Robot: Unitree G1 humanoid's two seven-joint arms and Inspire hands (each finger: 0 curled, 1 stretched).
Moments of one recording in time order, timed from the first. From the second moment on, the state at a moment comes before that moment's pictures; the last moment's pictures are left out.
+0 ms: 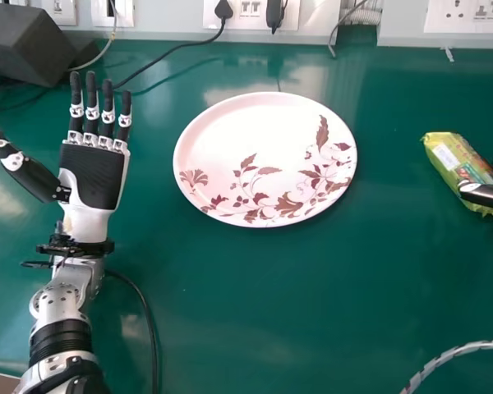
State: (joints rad) left arm -0.49 0.09 0.66 0.62 -1.13 0.50 -1.03; right arm -0.21 -0.86 -0.10 -0.34 -1.18 0.44 1.00
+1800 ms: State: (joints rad) left arm -0.50 0.06 0.63 0.64 -1.15 0.49 -0.98; right arm -0.20 -0.79 0.02 -0.24 -1.20 0.44 0.69
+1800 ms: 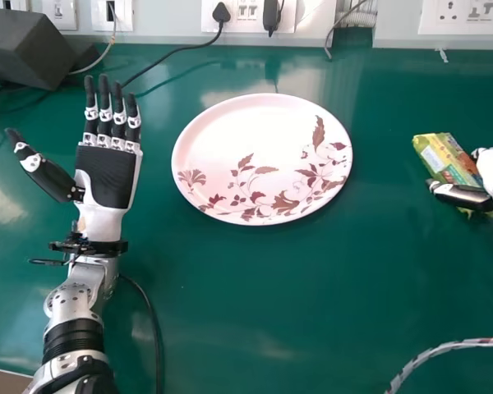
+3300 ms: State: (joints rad) left arm -0.48 0.04 0.72 0.60 -1.28 0.70 -0.75; right arm -0.13 -0.78 0.00 -0.25 -1.12 0.47 0.58
